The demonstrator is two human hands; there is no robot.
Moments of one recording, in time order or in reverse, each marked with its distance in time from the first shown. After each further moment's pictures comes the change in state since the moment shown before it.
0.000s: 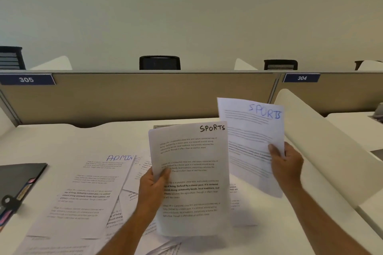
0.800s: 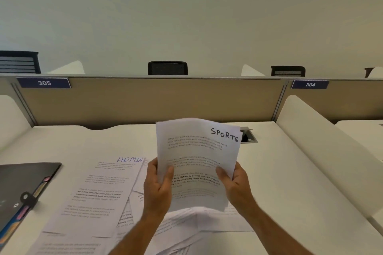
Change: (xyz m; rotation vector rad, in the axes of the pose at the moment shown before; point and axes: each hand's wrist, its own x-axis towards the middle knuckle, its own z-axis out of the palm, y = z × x) left_hand -0.017 0.026 -0.006 0.032 0.093 0.289; right_hand -0.110 -0.071 0.077 0.516 -0.621 0.190
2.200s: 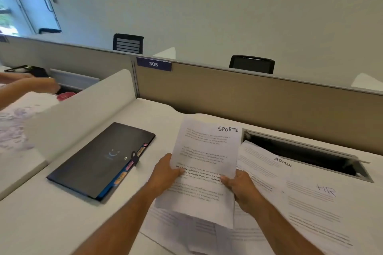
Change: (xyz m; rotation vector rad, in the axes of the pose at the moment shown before) left_hand 0.061 -0.038 -0.236 0.418 -0.009 -0.437; right_hand 0.042 0.059 0.216 0.033 -0.416 0.573
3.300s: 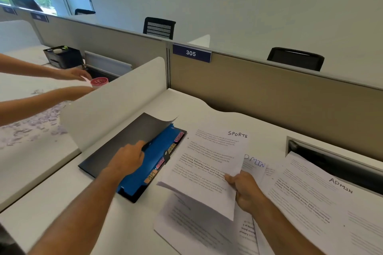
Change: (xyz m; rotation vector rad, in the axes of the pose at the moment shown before) left_hand 0.059 -0.105 -0.202 0.873 0.181 -0.049; right_hand 0.077 0.004 0.115 0.118 0.014 0.248
